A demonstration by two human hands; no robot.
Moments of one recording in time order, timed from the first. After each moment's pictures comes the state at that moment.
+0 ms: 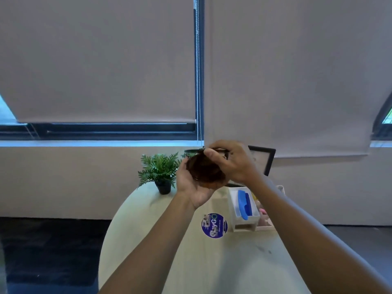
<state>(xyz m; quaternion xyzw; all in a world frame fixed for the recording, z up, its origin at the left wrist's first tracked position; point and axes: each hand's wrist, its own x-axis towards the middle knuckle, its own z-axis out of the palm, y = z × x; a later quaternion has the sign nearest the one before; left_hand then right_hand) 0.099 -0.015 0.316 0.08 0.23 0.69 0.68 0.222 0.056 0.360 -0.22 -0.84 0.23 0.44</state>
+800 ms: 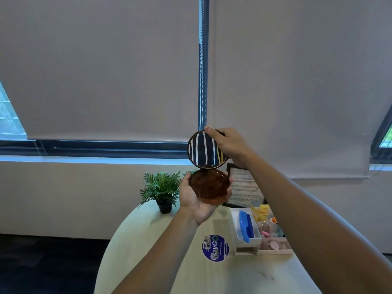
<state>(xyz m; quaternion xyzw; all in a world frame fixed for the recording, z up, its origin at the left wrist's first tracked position) 0.102 -0.020 0.338 0.08 0.19 0.67 0.71 0.182 0.098 0.444 -0.33 -0.76 0.45 0.34</state>
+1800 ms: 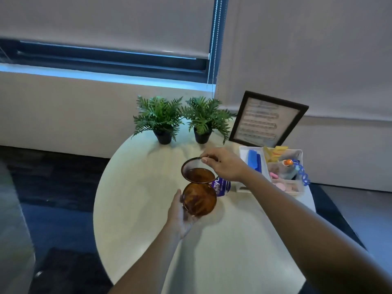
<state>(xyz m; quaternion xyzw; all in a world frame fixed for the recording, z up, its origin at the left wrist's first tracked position) 0.081 -0.062 0.075 -0.17 0.51 0.59 0.60 0.178 0.089 0.212 -0.31 -0.88 0.35 0.07</state>
